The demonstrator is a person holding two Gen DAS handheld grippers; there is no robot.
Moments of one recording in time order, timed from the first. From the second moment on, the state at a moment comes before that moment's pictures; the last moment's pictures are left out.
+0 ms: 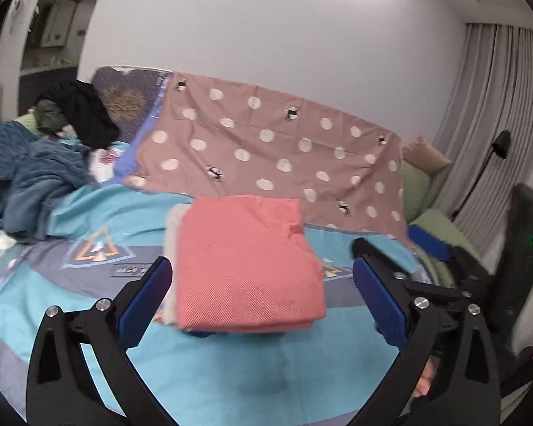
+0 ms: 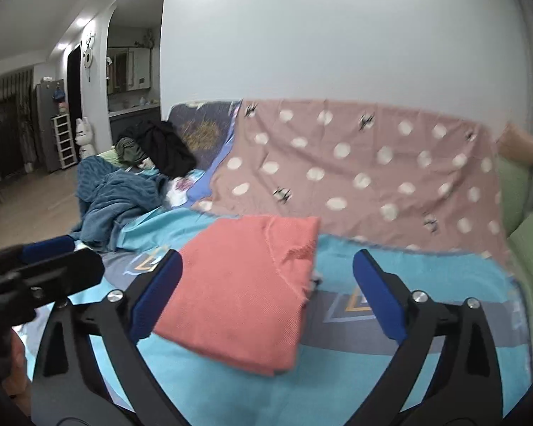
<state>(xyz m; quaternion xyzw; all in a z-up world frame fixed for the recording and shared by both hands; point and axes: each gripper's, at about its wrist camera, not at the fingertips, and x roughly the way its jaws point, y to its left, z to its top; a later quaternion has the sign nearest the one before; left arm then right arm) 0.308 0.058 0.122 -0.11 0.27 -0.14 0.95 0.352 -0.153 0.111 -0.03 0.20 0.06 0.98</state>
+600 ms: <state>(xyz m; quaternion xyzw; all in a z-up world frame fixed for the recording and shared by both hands) 0.159 0.044 0.098 -0.02 0.25 -0.01 0.97 0.188 -0.172 0.087 0.01 0.22 0.03 0.97</state>
